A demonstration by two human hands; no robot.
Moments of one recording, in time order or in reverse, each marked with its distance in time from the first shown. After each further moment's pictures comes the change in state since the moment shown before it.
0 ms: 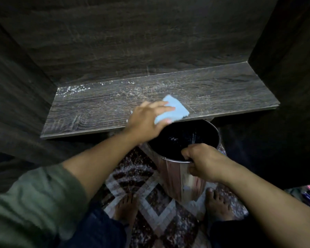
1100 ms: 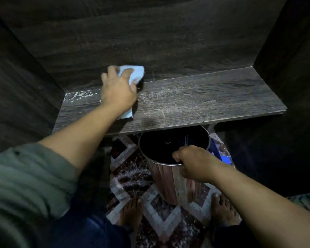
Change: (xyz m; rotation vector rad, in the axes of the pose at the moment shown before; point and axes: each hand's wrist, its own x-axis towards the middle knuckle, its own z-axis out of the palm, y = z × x) left_hand 0.041 -0.042 -0.083 0.301 0.271 -0.444; right_hand 0.027 -0.031 -0.002 -0.039 0.001 -0.031
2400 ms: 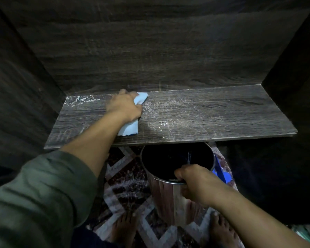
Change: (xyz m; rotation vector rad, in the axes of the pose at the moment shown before) left_hand 0.013 -0.015 0.025 0.099 -0.389 -0.135; right_hand 0.007 0.002 0.008 0.041 -0.037 0.059
